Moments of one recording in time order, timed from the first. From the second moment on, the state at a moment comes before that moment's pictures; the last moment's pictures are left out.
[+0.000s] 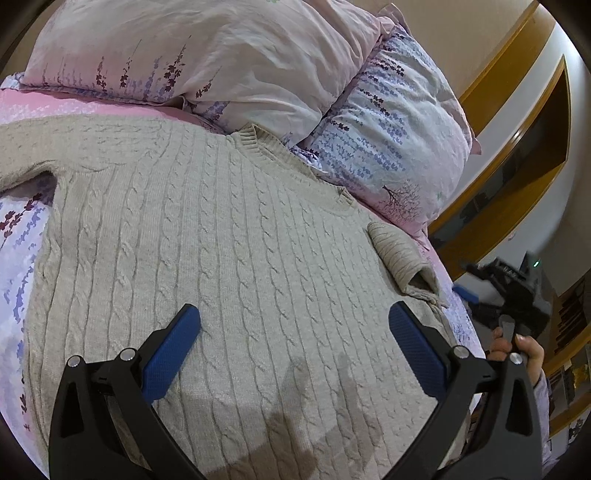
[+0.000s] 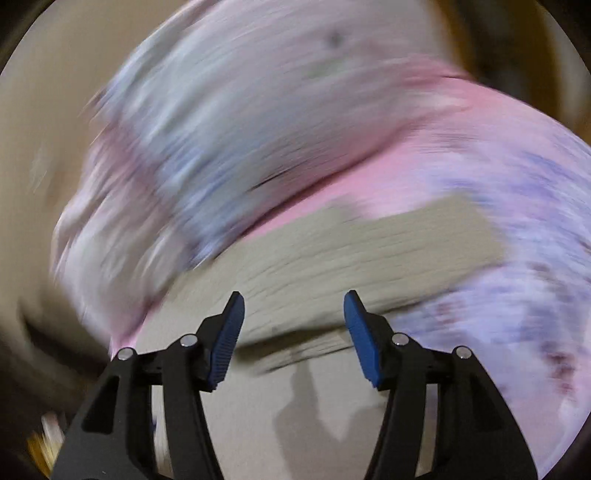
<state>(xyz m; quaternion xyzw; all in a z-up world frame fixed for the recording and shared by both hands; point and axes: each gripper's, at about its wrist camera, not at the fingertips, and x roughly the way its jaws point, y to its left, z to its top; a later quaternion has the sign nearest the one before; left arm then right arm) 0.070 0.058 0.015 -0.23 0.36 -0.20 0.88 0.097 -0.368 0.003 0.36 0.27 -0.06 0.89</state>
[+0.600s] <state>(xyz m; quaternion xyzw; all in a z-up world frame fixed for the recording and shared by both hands) 0.075 0.074 0.041 -0.22 0.38 -0.18 0.88 0.121 -0.429 -0.038 0.47 0.27 -0.12 0.83</state>
